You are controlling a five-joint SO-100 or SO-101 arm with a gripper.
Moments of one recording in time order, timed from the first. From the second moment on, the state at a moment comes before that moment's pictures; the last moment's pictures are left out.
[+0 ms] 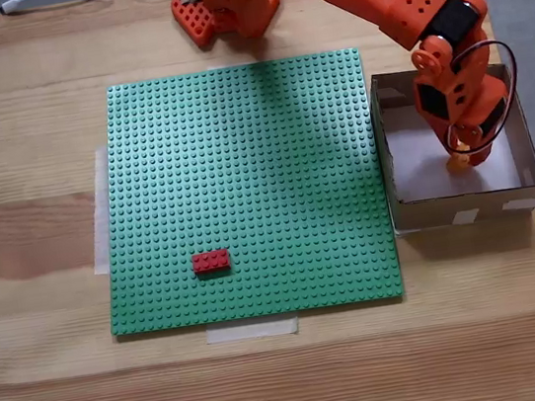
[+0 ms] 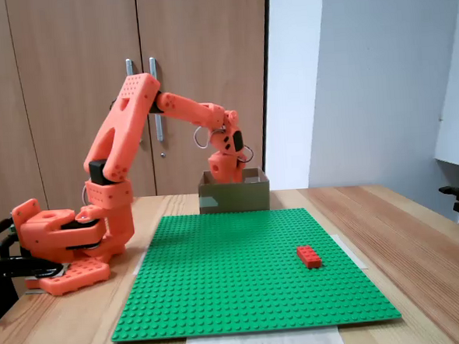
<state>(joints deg) -48.0 57.0 68.8 62.8 0.9</state>
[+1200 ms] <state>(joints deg) -42.1 100.4 98.0 54.8 0.2</state>
